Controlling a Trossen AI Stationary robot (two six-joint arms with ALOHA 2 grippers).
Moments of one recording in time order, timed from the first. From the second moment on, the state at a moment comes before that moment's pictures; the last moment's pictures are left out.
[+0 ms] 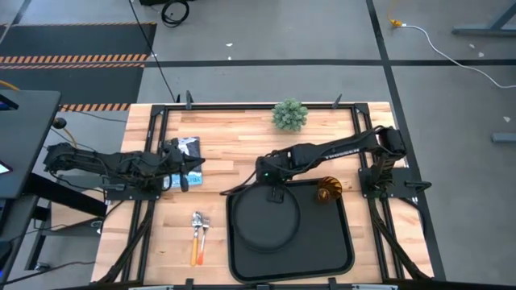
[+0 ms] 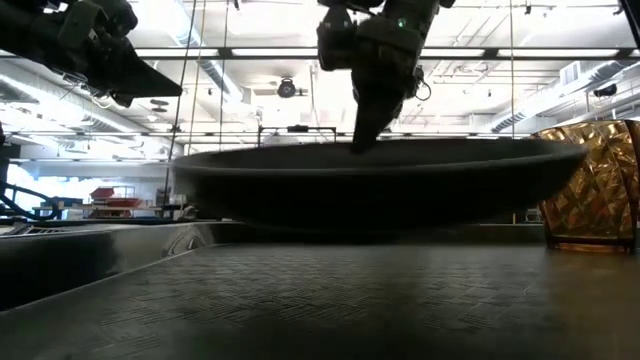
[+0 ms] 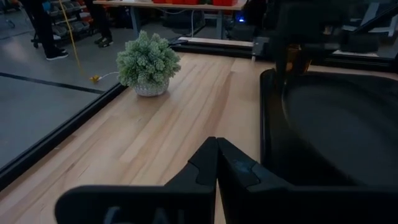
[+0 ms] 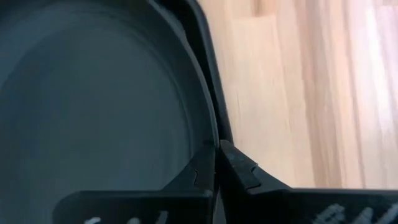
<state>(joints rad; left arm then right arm) -0.15 0.43 0.29 -0.11 -0.48 -0.12 0.07 1.85 1.47 -0.80 0.06 0.20</state>
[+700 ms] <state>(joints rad) -0.15 0.43 0.29 -0.10 -0.47 -0.12 0.07 1.91 1.47 -0.87 0.00 -0.05</state>
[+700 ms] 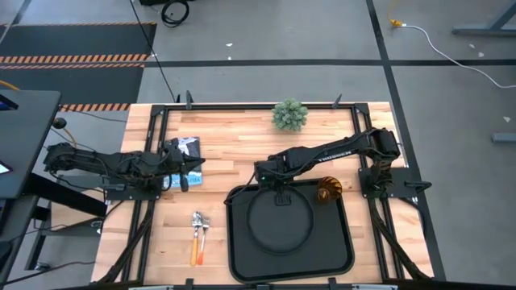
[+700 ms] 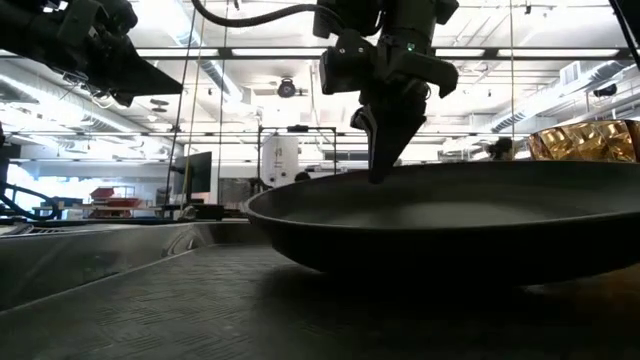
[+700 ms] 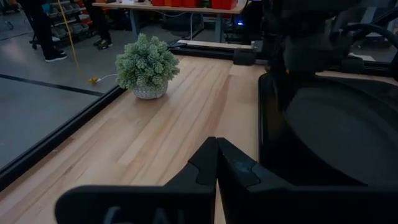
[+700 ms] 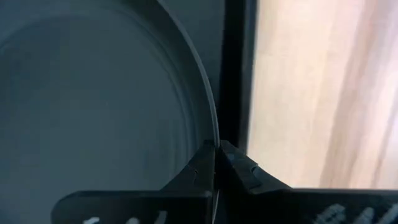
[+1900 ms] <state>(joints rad) -0.15 0.43 0.29 -0.08 -0.47 -0.10 0.14 1.91 1.42 -0.70 -0.11 -0.42</state>
